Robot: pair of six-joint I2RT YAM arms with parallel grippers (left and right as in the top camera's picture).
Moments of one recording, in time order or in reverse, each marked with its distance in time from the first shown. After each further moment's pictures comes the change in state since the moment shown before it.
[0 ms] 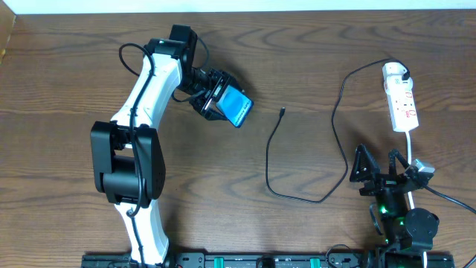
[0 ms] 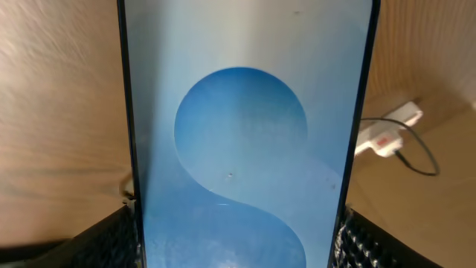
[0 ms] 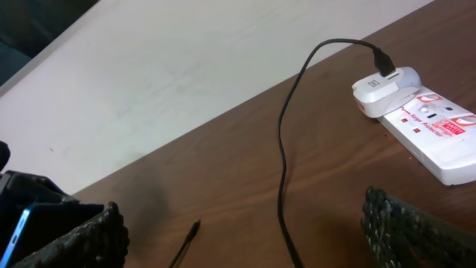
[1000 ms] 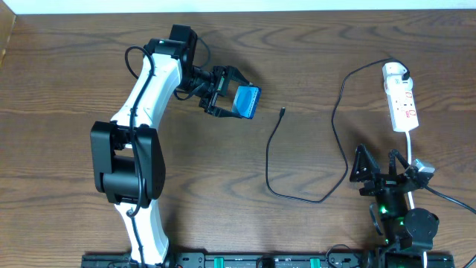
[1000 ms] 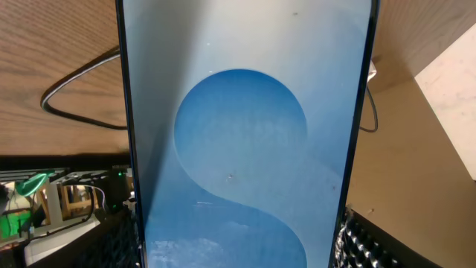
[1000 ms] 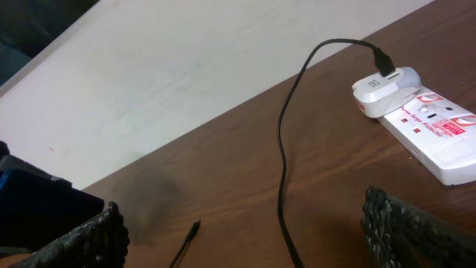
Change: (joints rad) left arm 0.000 0.000 0.000 0.000 0.241 -0.199; right arm 0.000 0.000 0.000 0.000 0.000 0.000
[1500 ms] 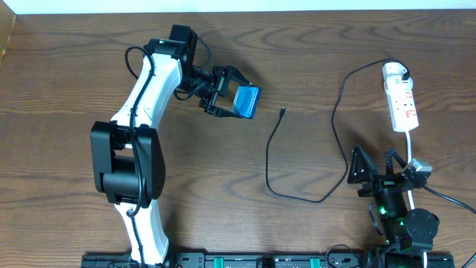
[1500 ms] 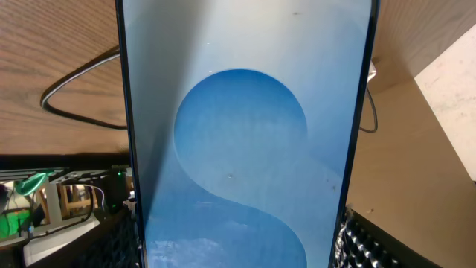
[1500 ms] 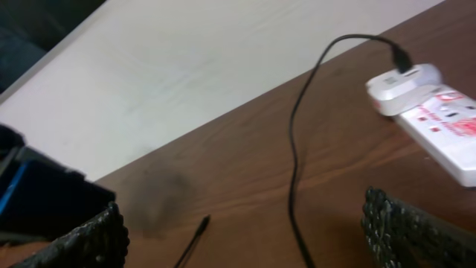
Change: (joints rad) left arm 0.000 0.000 0.000 0.000 0.000 -0.003; right arm 0.000 0.000 0.000 0.009 -0.055 0.000
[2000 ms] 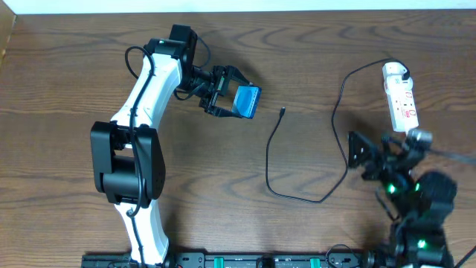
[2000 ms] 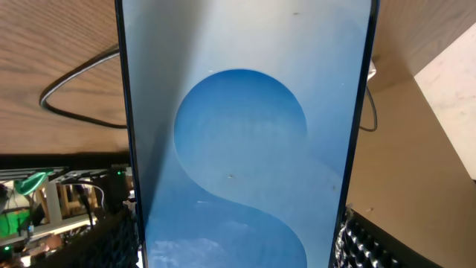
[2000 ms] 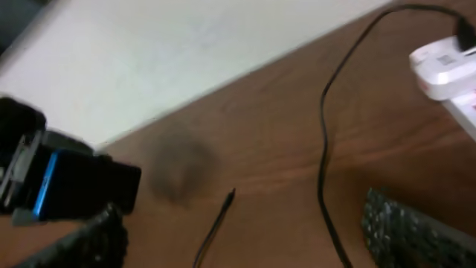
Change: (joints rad) left arm 0.000 0.000 0.000 0.000 0.004 -0.001; right arm 0.000 0.529 0.362 -0.072 -0.134 -0.049
